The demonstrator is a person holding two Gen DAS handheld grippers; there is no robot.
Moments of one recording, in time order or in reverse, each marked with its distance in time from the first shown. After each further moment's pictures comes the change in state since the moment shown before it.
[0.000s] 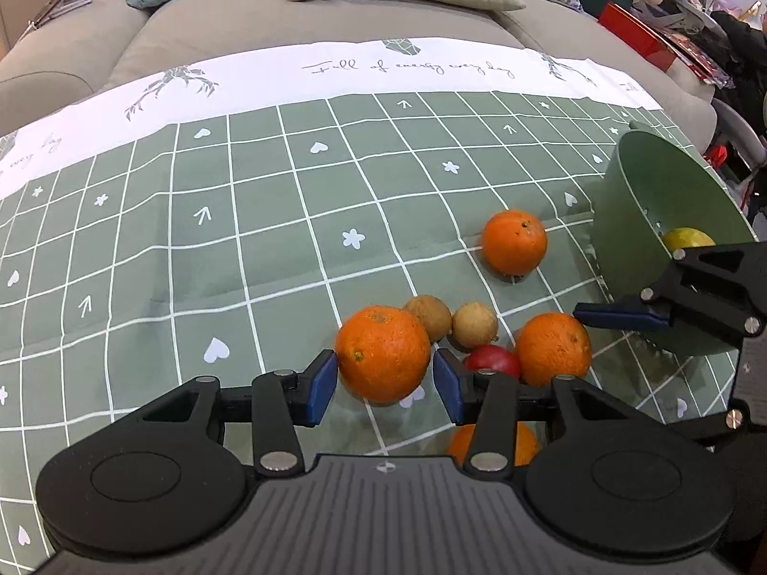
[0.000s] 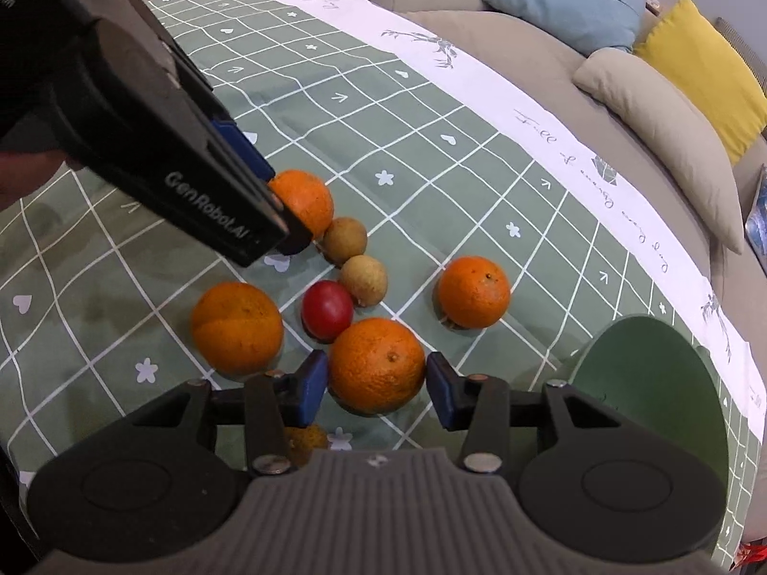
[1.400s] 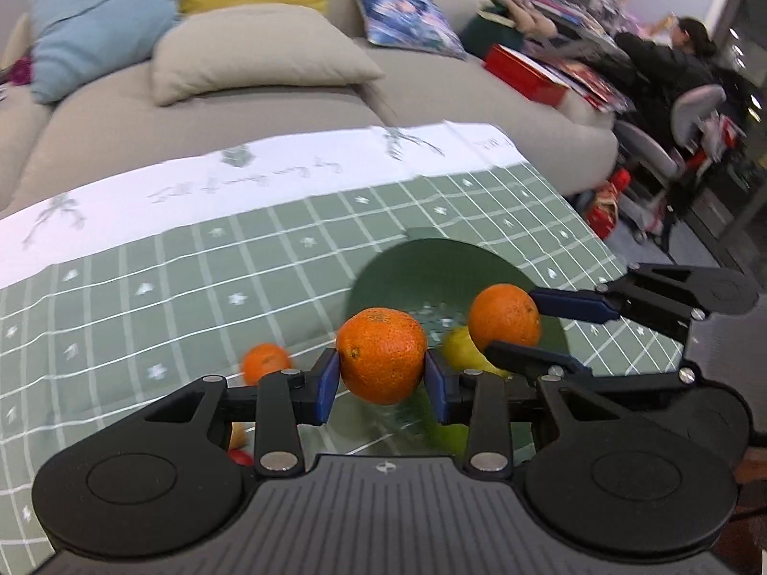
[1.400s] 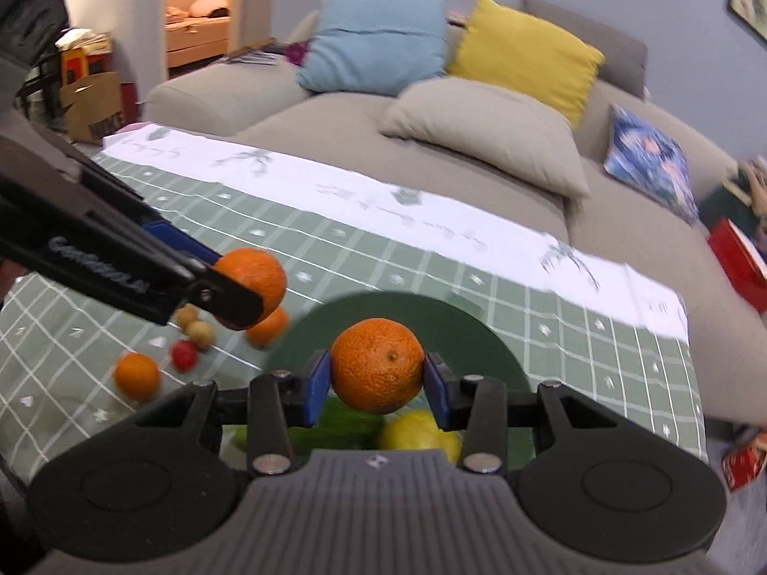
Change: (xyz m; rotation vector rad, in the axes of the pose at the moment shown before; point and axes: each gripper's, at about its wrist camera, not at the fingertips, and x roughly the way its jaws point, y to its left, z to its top) left arm -0.058 -0.138 0.070 0.105 -0.099 -0.182; right arm -0.130 -0.120 -0.074 0.377 -0.215 -0.130
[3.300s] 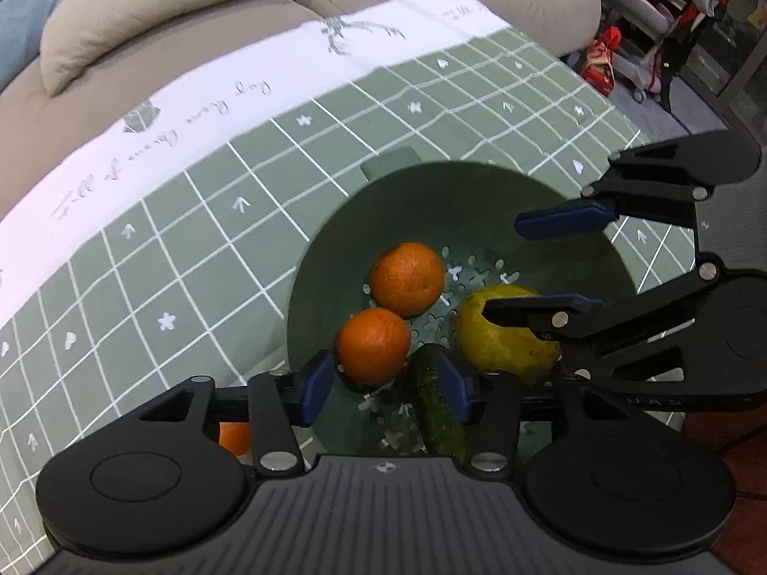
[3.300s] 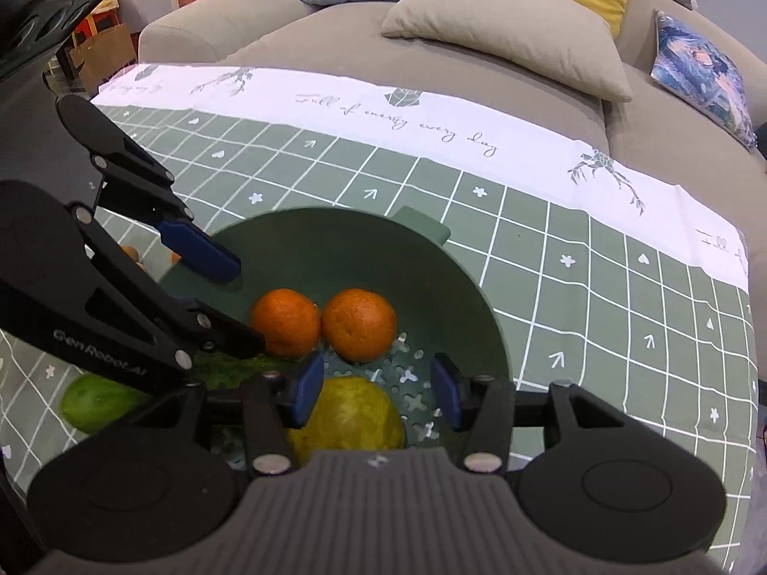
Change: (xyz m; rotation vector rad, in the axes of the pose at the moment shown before) left arm 0.095 -0.019 0.026 0.217 0.276 0.020; right arm 0.089 -0.067 -0.004 0.023 0.207 0.146
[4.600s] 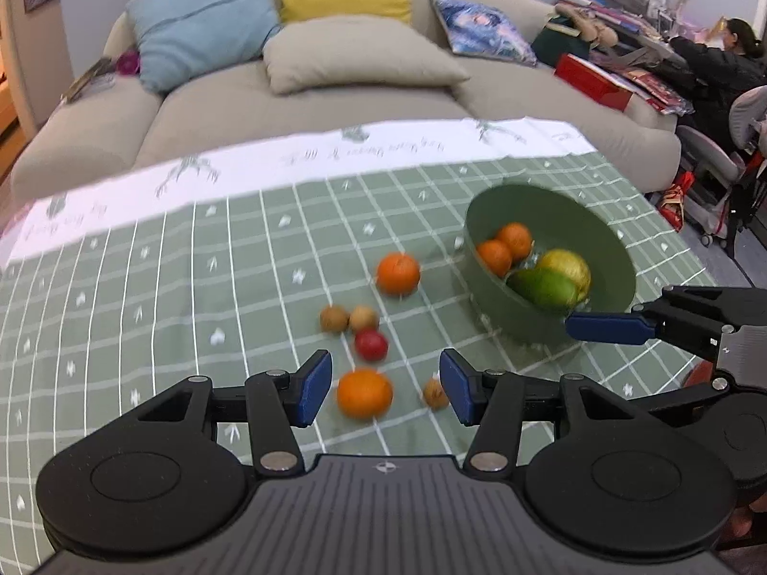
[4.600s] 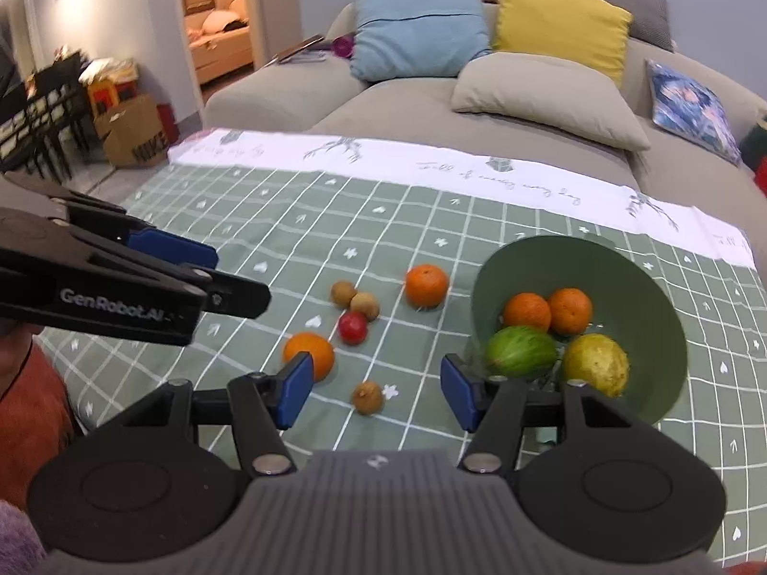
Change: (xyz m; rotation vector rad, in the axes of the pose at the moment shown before) left arm -0.139 0.021 -0.184 -0.306 -0.304 0.192; right arm -0.080 0.193 -0.045 0.064 -0.186 0.005
